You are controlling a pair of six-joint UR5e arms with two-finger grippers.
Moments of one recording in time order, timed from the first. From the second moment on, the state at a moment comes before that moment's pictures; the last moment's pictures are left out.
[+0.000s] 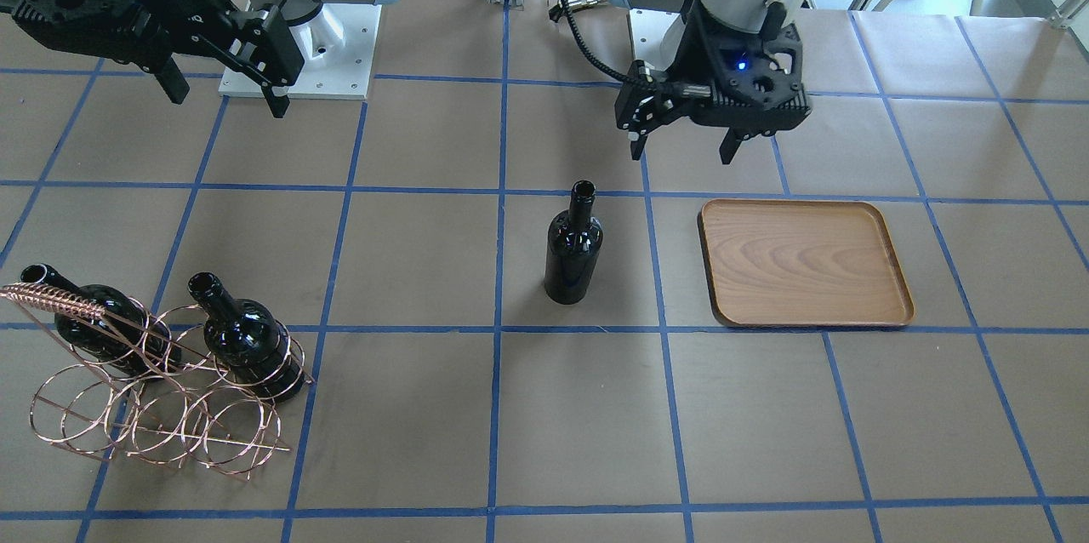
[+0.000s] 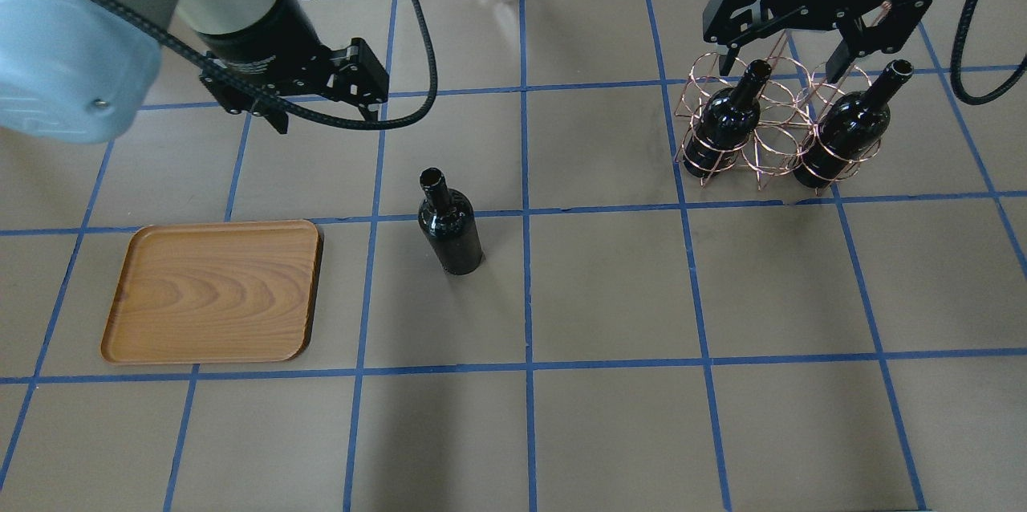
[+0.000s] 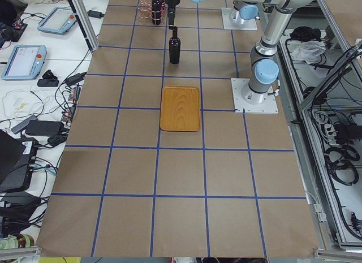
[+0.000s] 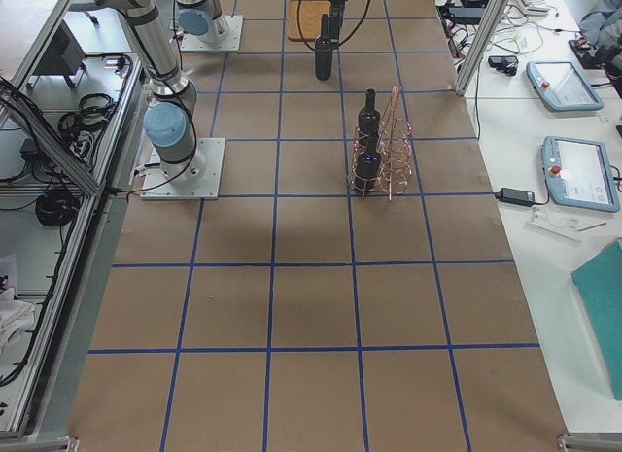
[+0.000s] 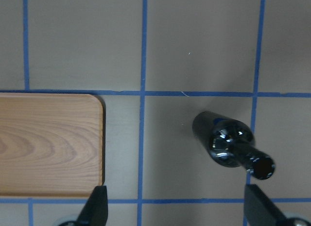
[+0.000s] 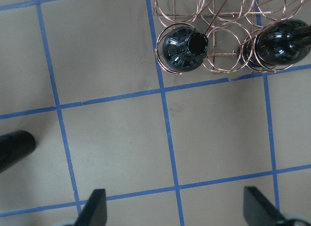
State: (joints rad) left arm -1.70 -1.60 -1.56 -1.48 1.54 -0.11; right arm 1.59 -1.59 1.44 -1.46 -1.58 0.16
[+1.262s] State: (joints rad) left arm -1.83 -1.75 -1.65 -1.34 1.54 -0.10; right arm 1.58 -1.59 1.50 -1.54 -1.60 0.14
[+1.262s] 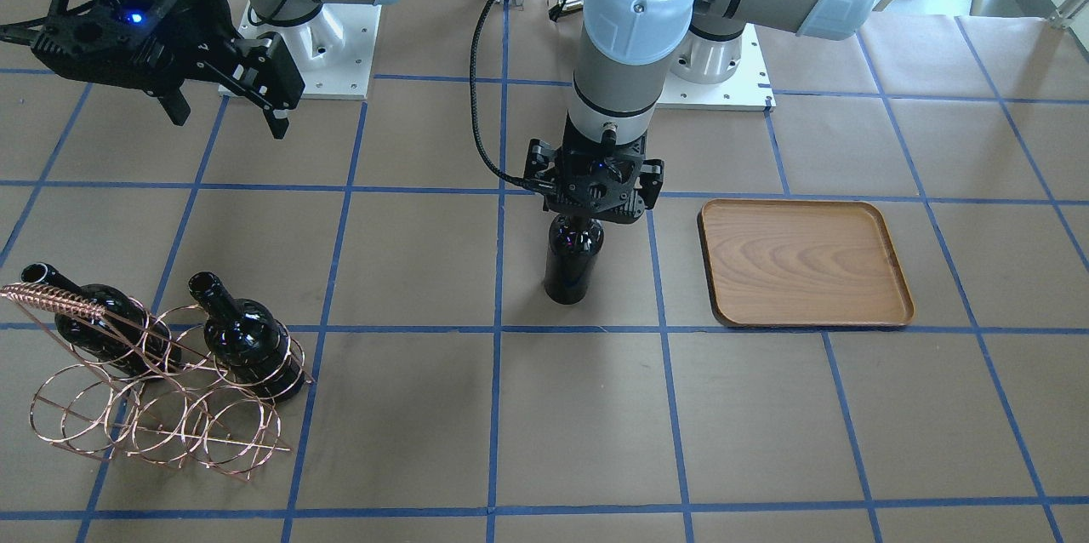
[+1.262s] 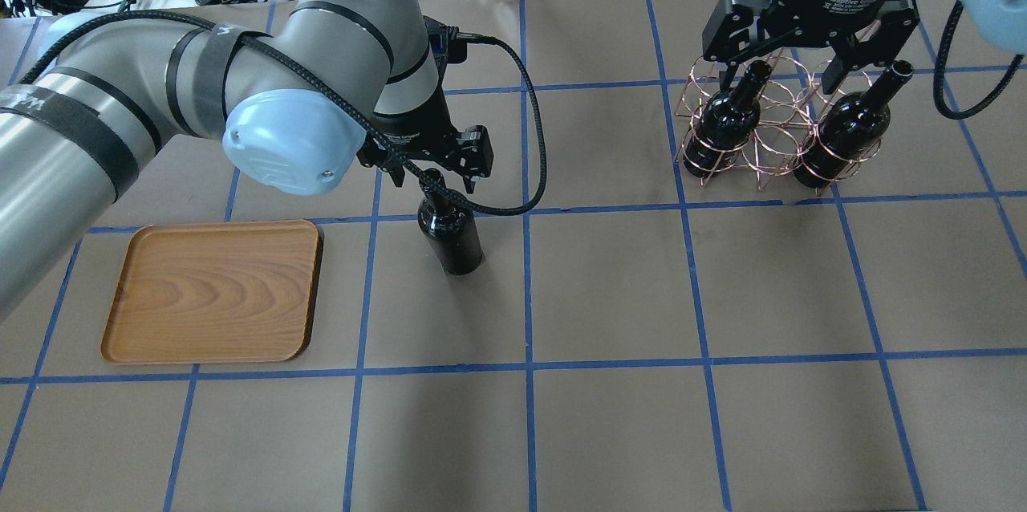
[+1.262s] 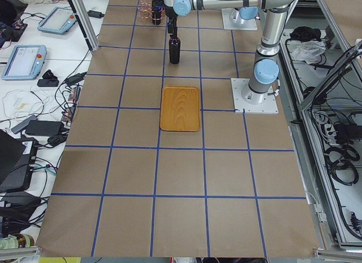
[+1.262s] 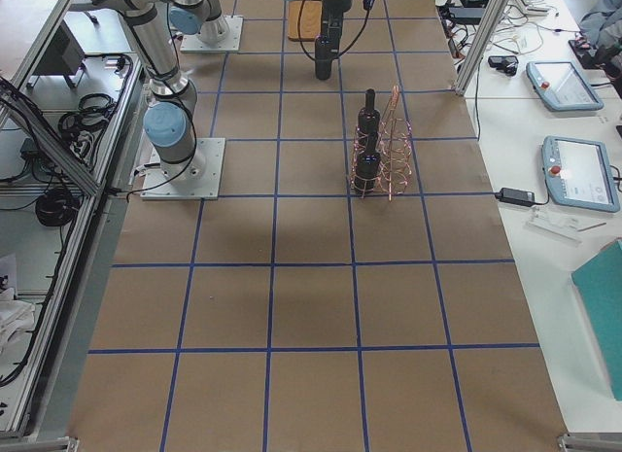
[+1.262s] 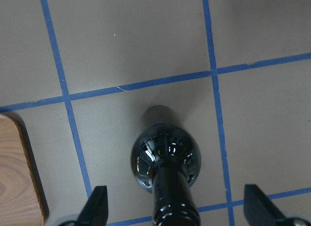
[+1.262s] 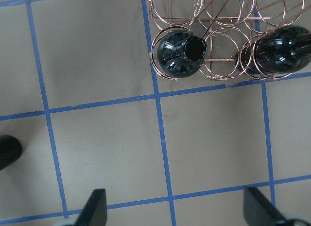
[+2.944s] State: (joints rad) left arm -1.83 -1.76 -1.65 -1.36 1.54 -0.10; right arm 1.58 -1.59 1.50 -1.56 -1.59 0.14
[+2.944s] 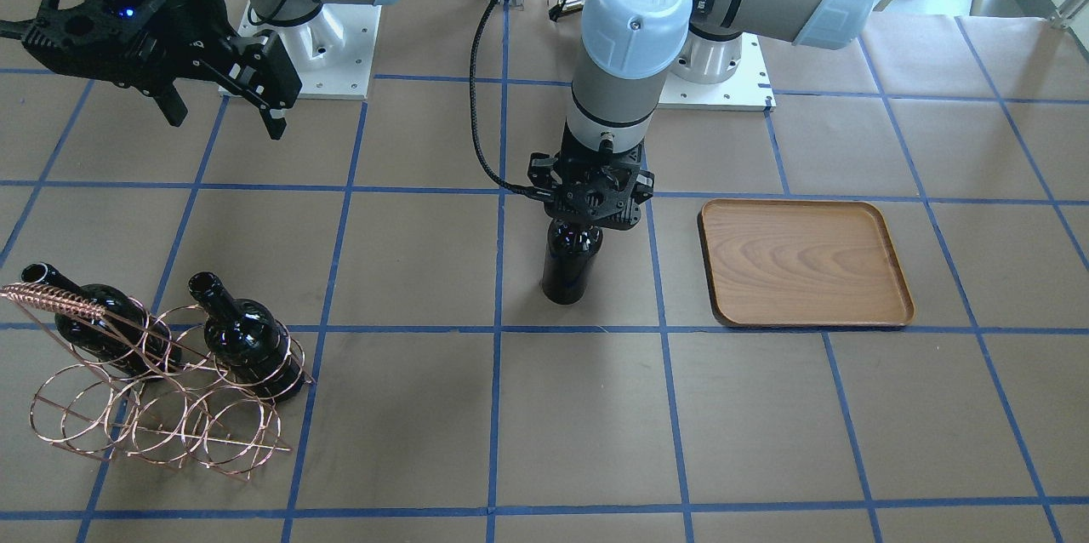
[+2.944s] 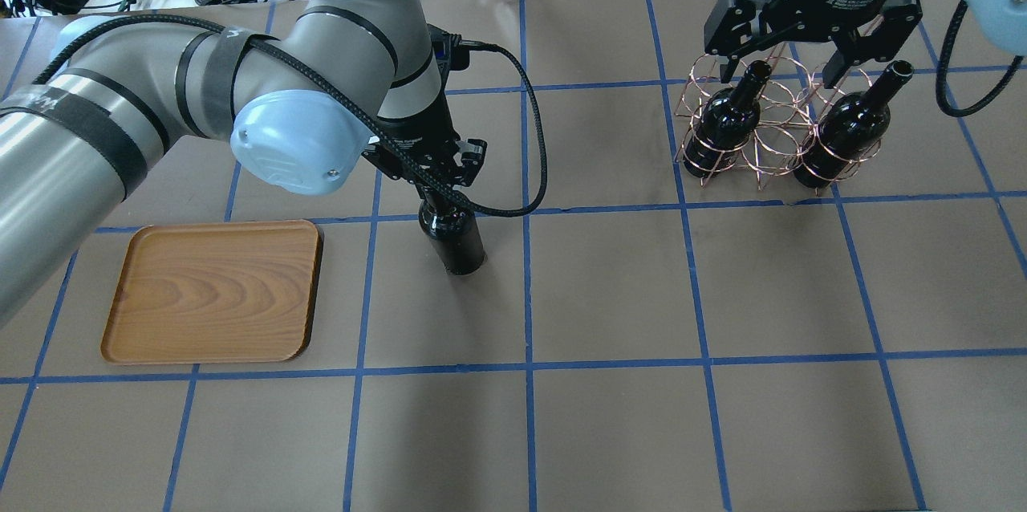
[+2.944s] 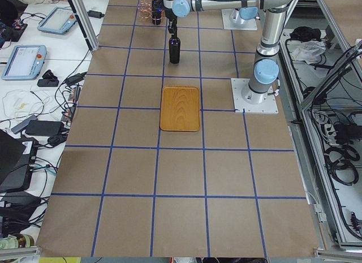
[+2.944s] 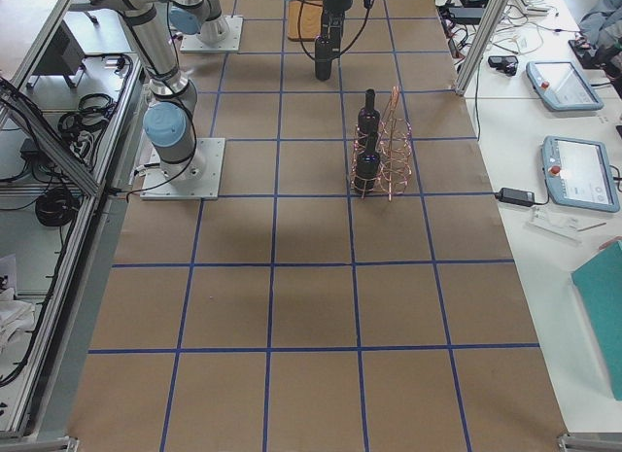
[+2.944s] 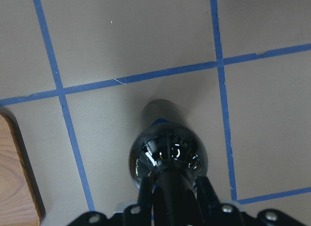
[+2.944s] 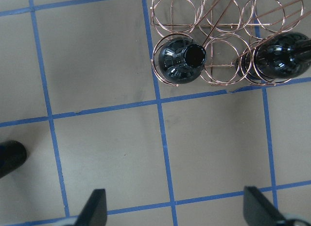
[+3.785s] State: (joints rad) left arm -1.58 -1.67 -1.55 -1.52 1.63 0.14; right arm 1.58 -1.59 1.50 -1.56 -1.59 0.14
